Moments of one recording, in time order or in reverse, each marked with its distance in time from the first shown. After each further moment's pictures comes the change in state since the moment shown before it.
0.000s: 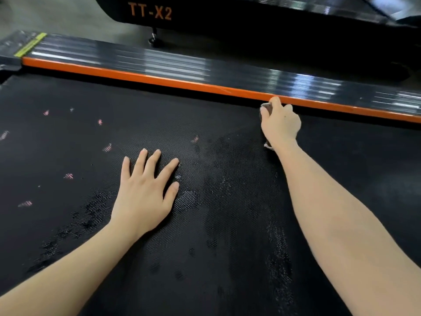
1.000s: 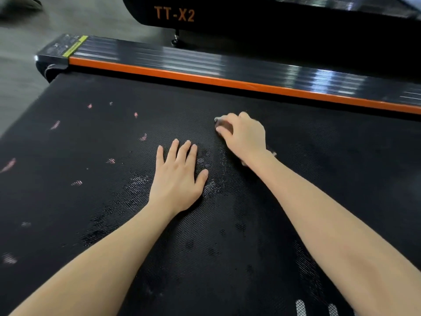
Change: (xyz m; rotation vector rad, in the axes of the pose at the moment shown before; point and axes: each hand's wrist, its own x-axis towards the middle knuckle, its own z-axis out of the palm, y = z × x) left_hand 0.000 0.001 -0.005 0.000 -0.038 -0.031; right_hand -0.098 -0.109 -0.004 0.236 -0.094 -0.465
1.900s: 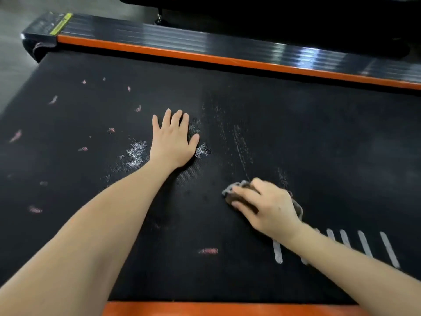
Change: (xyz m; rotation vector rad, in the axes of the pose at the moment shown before) left_hand -0.001 0.002 -0.002 0.010 -0.014 -0.008; right_hand -0.244 -0.001 -0.064 0.058 0.045 -0.295
